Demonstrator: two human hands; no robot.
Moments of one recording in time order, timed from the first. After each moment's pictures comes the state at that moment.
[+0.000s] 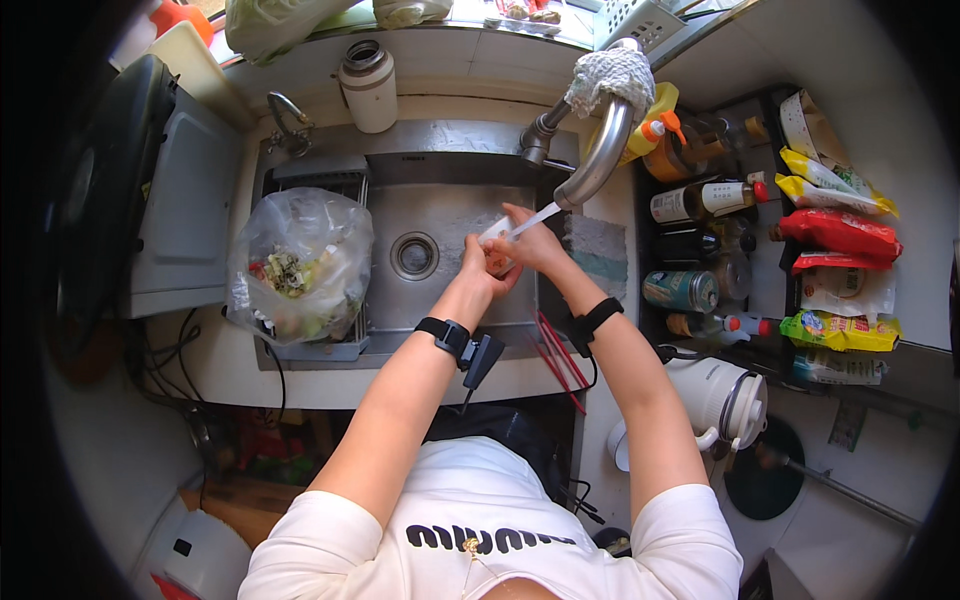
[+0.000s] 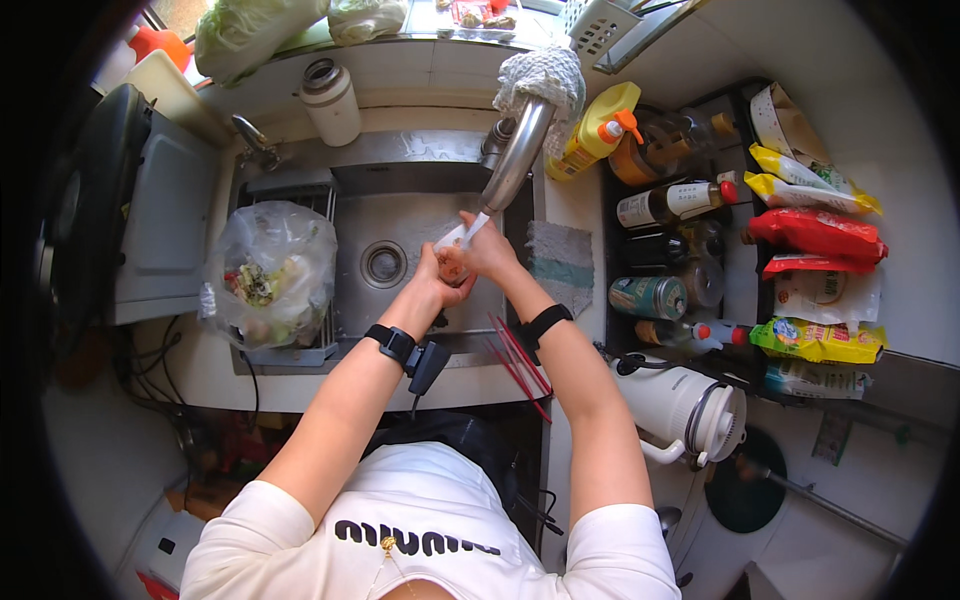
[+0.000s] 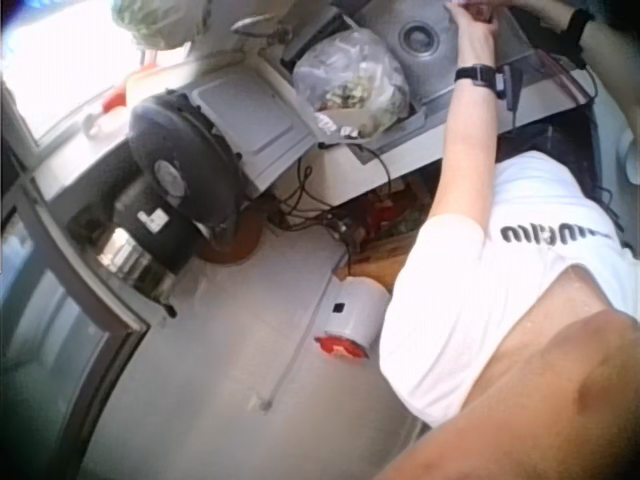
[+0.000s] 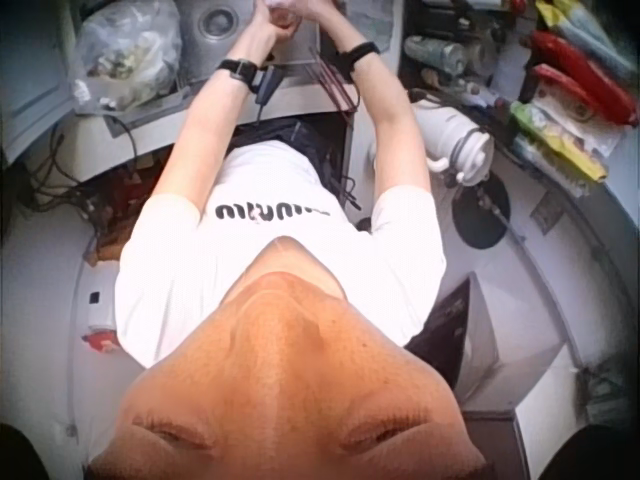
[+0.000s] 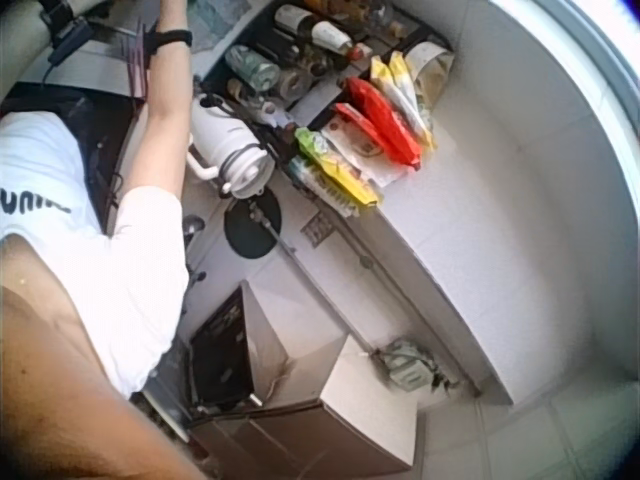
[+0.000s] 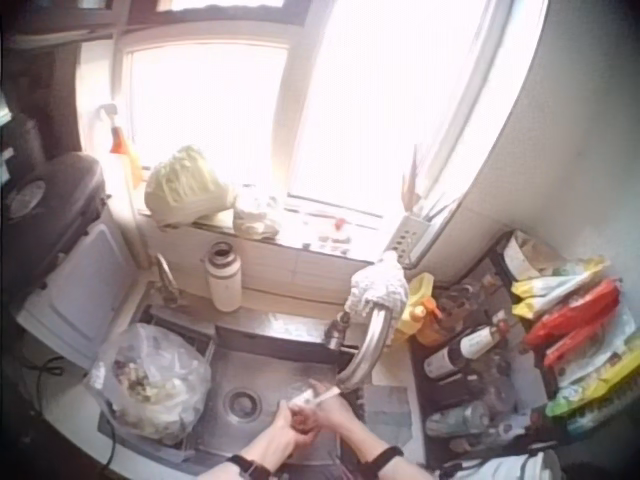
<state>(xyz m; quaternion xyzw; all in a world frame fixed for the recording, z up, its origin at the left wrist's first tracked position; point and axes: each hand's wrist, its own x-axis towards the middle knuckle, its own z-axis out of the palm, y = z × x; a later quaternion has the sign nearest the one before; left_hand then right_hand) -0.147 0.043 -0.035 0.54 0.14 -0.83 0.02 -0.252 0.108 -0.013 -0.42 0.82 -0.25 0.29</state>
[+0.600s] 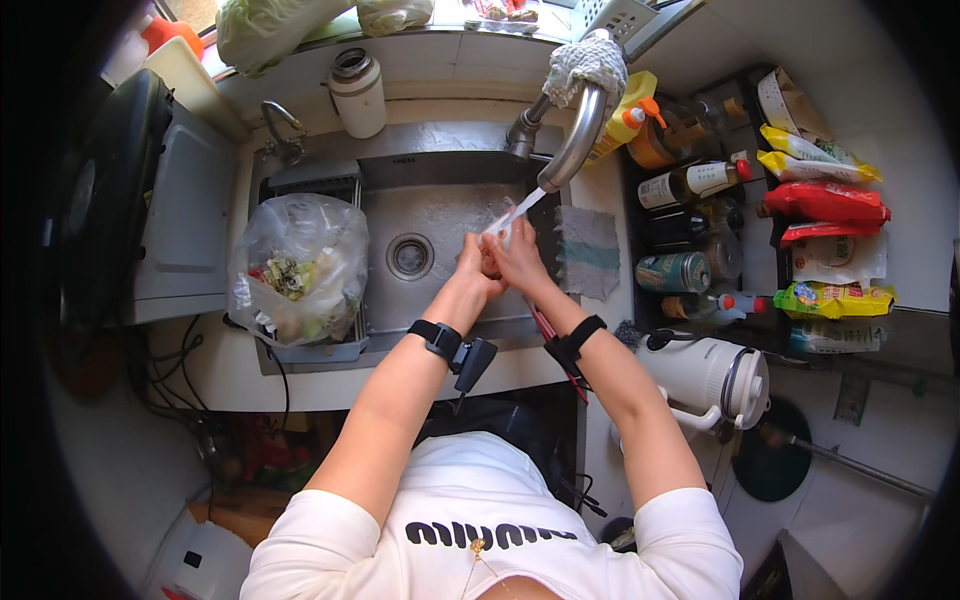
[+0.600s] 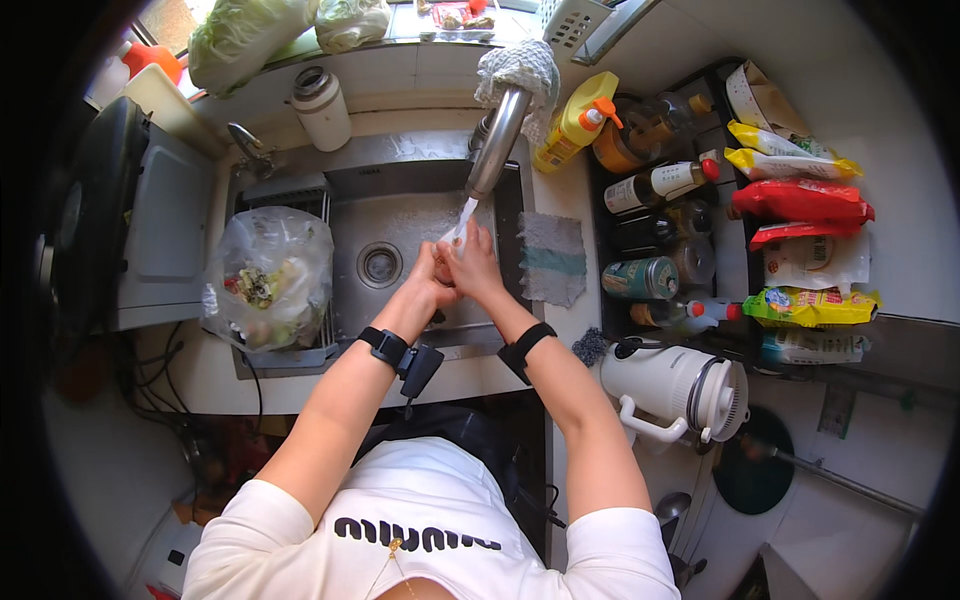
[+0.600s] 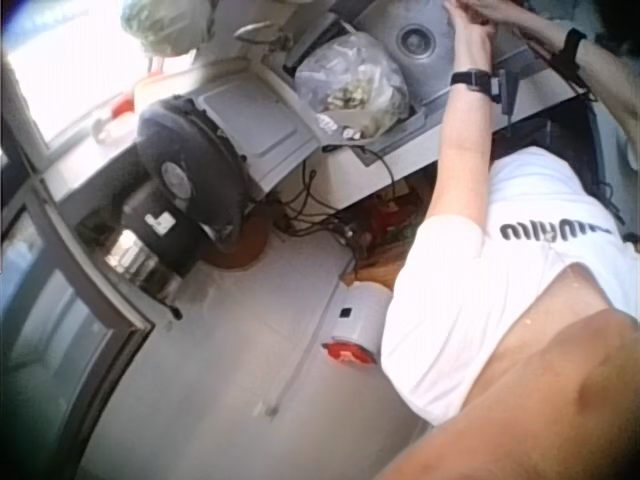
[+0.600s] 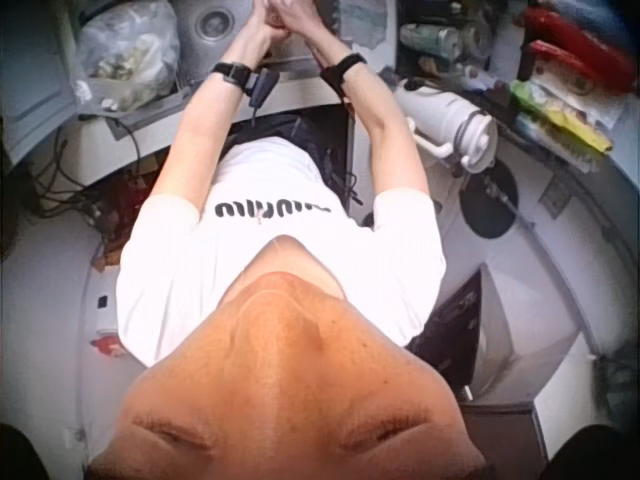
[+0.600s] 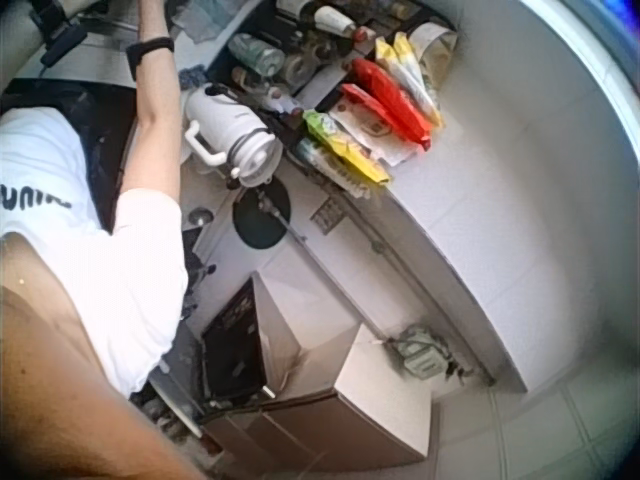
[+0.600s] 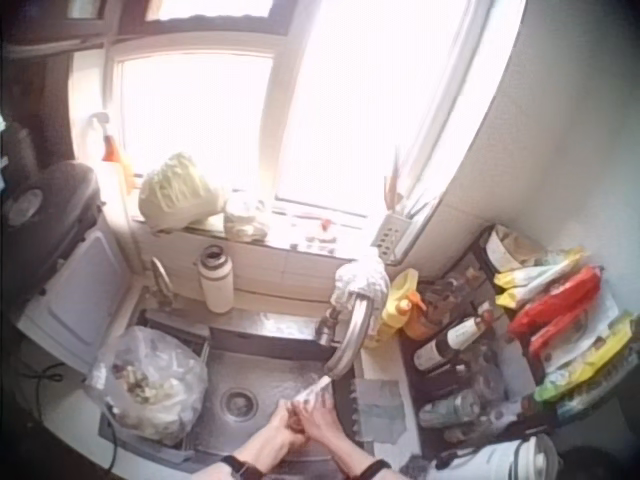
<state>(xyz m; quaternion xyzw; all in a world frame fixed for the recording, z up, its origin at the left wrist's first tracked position) -0.137 0.053 -0.032 0.47 0.10 -0.88 -0.01 -0.218 0.131 -0.041 -0.35 0.89 -0.27 0.13</state>
